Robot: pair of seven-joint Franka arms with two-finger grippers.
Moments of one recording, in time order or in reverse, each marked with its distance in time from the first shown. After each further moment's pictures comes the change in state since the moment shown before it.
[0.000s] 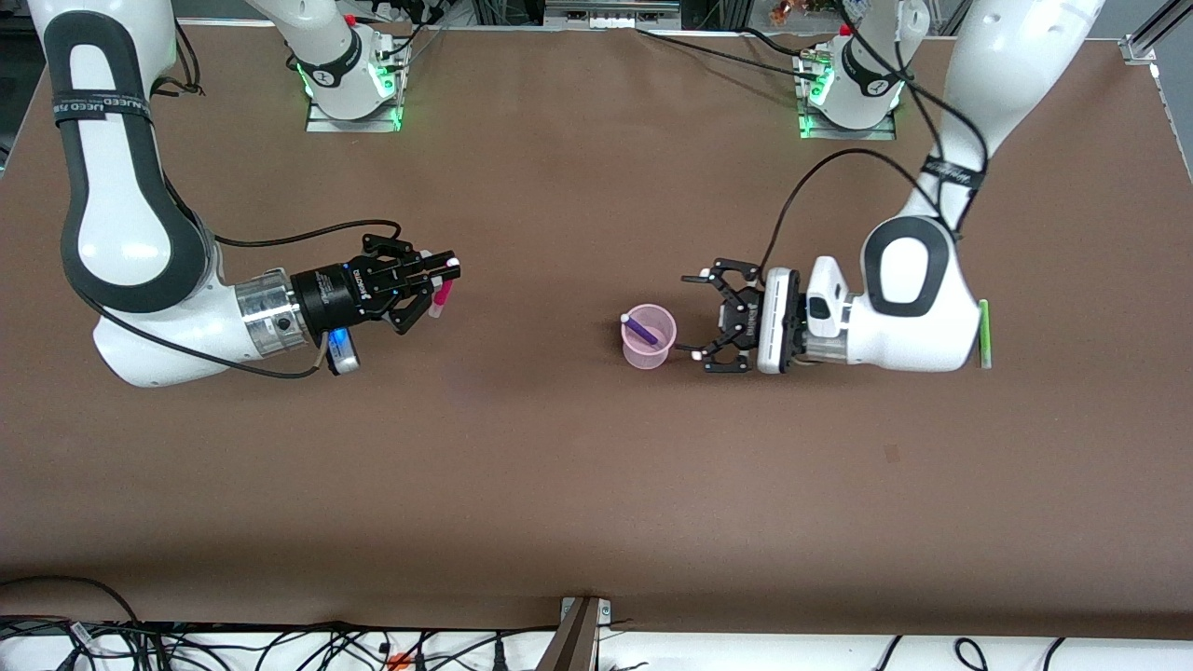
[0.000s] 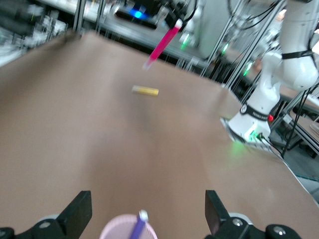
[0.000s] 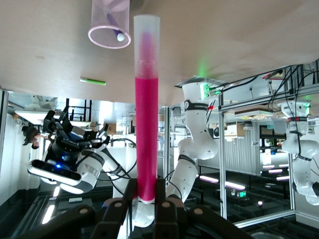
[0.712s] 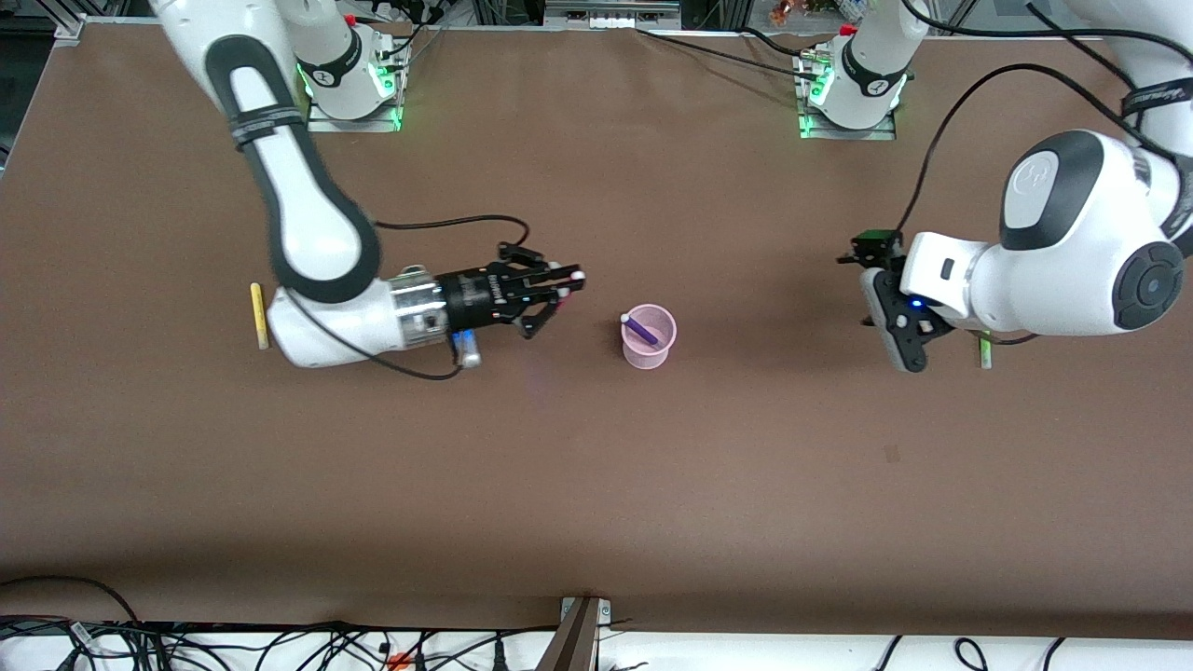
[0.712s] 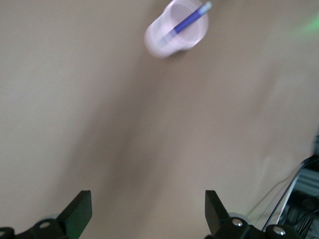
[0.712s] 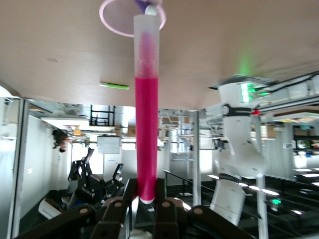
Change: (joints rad) left arm 0.106 -0.121 0.014 0.182 0.898 -0.376 -0.781; right arm 0.299 0.071 0.019 -0.024 0.198 0.426 0.003
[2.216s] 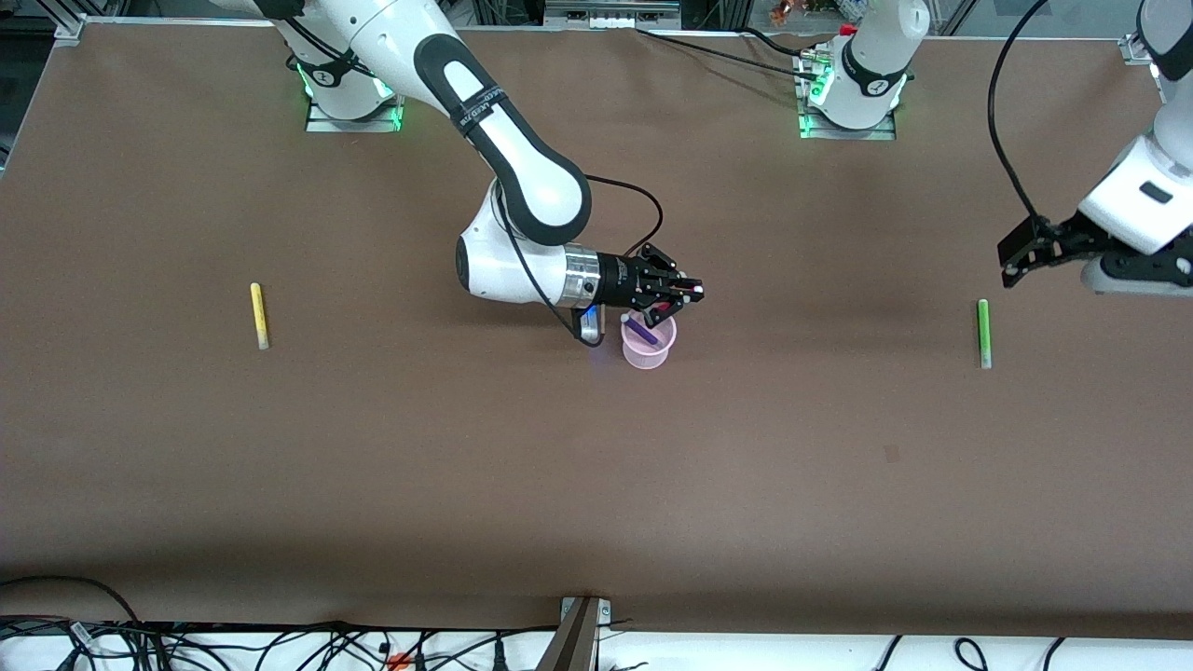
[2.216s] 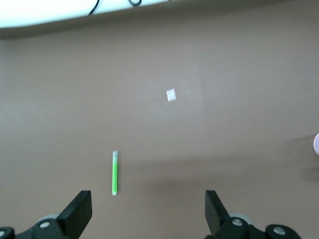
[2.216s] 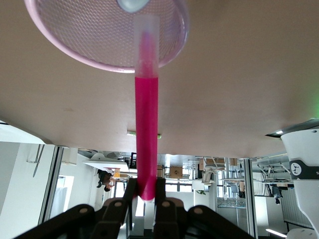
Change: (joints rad) left arm -0.052 -0.369 0.174 -0.182 0.243 0.238 -0.775; right arm 0.314 0.169 -0.017 0.092 0.133 0.516 -0.005
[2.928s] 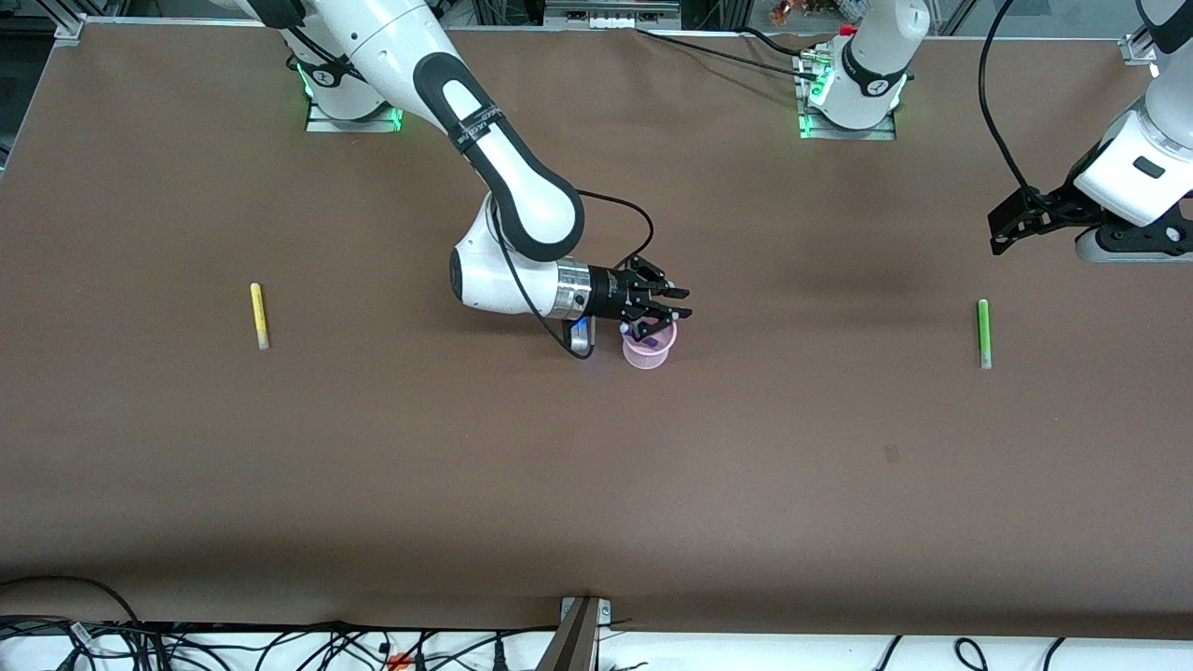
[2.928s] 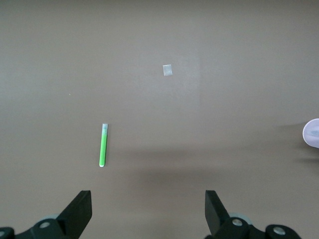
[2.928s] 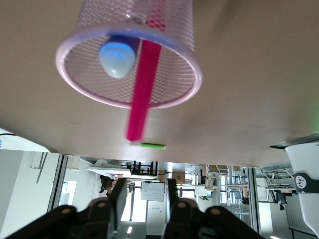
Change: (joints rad) left arm -0.044 -0.029 0.035 -0.033 -0.042 -0.072 -0.083; right arm -0.018 0.027 -0.008 0.003 0.000 0.001 -0.026
